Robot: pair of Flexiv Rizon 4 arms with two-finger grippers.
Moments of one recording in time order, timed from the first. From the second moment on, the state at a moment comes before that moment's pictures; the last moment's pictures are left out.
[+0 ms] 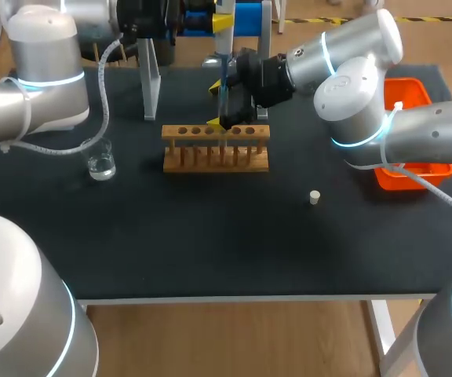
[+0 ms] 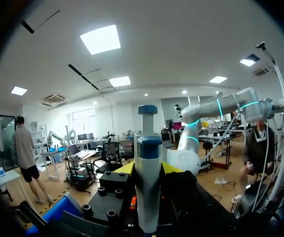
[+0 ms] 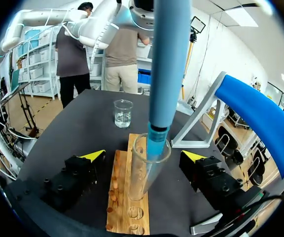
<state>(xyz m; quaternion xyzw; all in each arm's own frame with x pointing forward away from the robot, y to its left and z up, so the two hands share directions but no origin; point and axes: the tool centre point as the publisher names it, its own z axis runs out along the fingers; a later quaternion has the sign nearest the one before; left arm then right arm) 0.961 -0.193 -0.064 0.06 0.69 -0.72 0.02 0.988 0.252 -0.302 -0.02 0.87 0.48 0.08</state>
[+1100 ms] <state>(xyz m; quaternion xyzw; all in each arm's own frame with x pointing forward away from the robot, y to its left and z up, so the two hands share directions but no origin) 0.963 -0.193 -0.071 0.06 0.69 -0.72 0.02 0.988 0.252 -0.302 -0.02 0.87 0.48 0.08</state>
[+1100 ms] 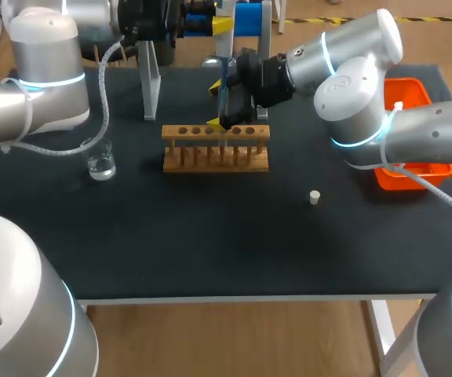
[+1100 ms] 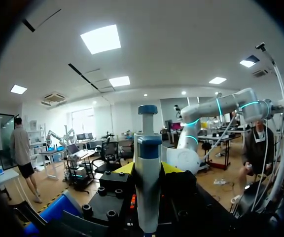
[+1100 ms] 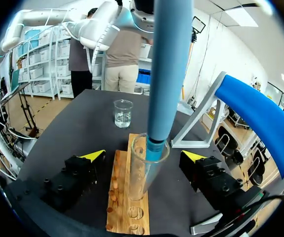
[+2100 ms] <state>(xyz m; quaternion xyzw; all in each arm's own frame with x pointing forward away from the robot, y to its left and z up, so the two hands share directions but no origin) 0.964 -0.192 -0.074 0.07 0.69 -0.72 0.02 0.988 0.252 -0.302 -0.02 0.87 0.48 0.08</state>
